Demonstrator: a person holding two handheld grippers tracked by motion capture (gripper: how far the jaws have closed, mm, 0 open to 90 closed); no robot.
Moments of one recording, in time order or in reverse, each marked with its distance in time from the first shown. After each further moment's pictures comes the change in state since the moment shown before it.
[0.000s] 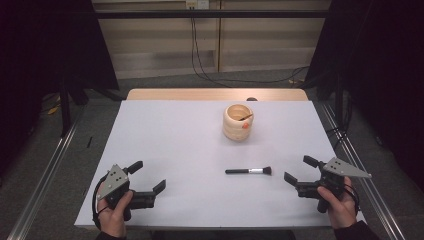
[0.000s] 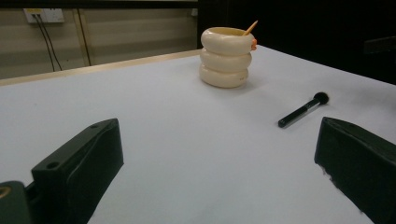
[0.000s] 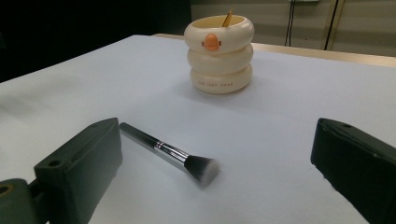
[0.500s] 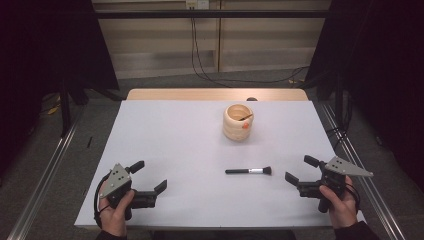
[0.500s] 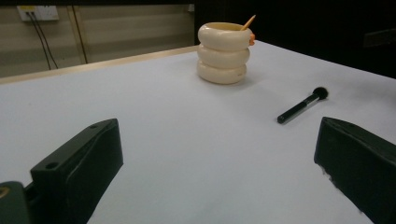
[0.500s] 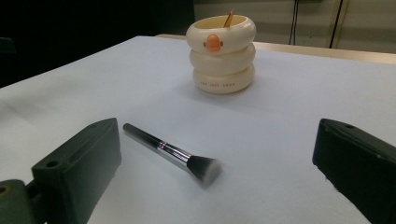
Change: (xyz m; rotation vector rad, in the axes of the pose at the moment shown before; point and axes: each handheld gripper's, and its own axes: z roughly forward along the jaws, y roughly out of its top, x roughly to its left) left arm -0.001 0.000 0.004 0.012 -0.030 0.016; right arm -0.002 0.002 -0.001 -0.002 0.028 0.031
